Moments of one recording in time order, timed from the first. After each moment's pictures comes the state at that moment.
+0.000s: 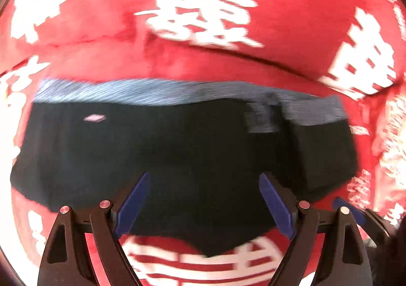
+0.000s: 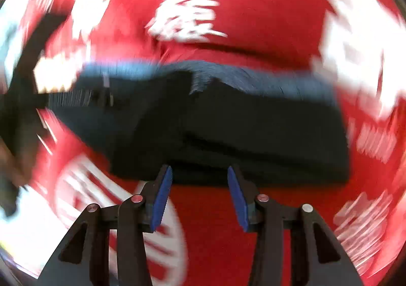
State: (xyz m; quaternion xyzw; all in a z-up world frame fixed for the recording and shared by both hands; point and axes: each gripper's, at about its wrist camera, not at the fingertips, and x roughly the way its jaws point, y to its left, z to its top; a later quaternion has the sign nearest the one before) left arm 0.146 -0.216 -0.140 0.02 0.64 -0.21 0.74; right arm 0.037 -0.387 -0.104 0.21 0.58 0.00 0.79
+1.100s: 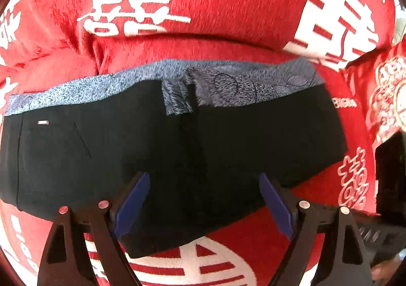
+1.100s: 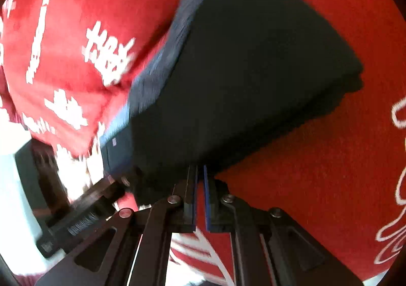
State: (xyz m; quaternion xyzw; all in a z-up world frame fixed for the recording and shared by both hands) left arm 0.112 -0.284 -0.144 0.05 0.63 -0.24 0.73; right arm 0.016 -0.457 -0.161 0.43 0.61 0.01 0.67
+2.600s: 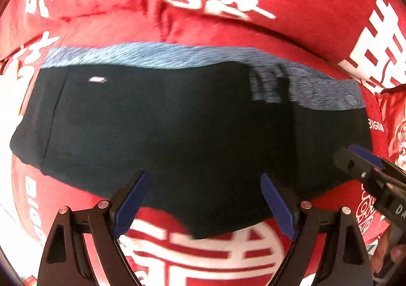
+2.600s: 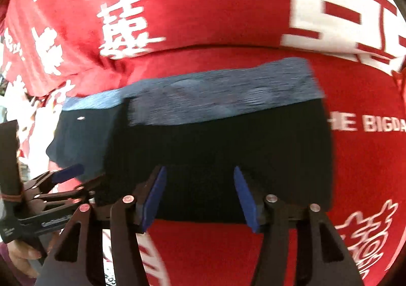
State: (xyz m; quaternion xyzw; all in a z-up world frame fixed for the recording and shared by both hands) left arm 0.138 -0.203 -0.162 0.03 0.68 -0.13 0.72; right arm 0.099 -0.408 -0.125 0.18 0.63 0.02 0.75
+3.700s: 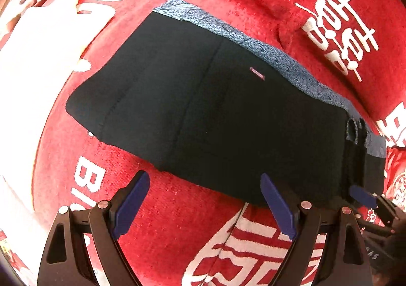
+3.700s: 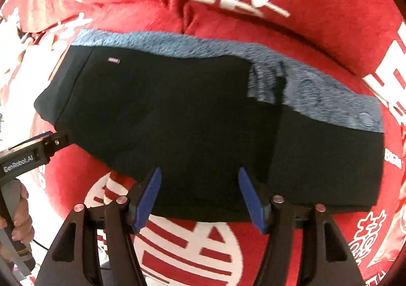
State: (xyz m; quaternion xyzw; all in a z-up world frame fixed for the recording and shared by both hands) left arm 0.174 -0.035 -0.186 -0.07 0.69 -0.04 0.72; right arm 0.129 -0.249 -0.149 0.04 0.71 0.02 0.71
